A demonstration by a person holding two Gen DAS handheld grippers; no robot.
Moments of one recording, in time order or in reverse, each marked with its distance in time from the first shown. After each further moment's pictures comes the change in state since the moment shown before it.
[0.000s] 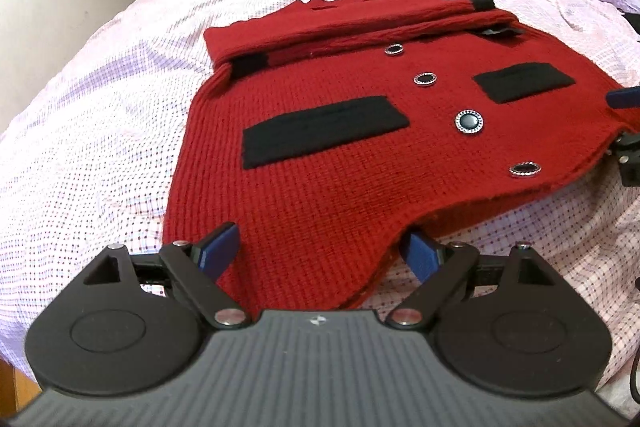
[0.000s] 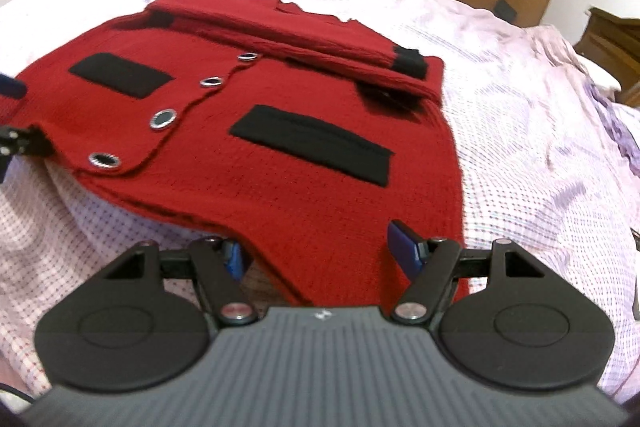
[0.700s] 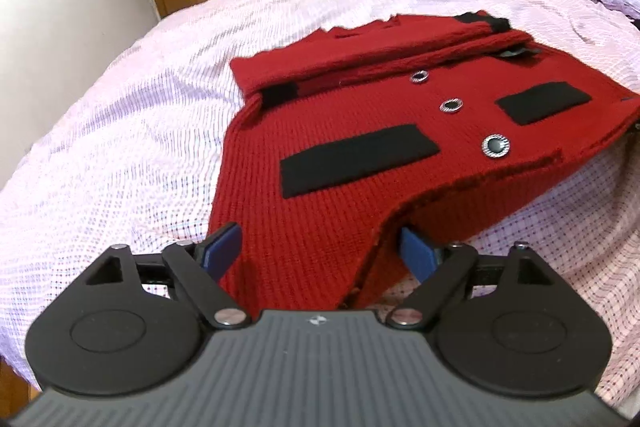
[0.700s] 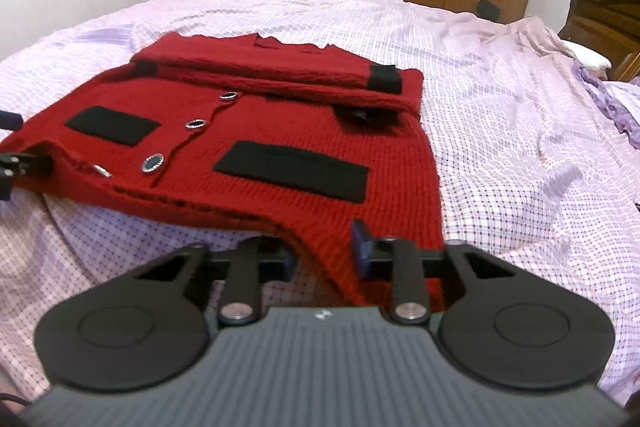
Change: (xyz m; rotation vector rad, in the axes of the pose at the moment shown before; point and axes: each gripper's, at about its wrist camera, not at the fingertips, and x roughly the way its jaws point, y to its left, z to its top) left arm -0.015 0.010 0.006 0.039 -0.087 0.064; right arm -0.010 -0.021 -0.003 0.122 -0.090 0.031
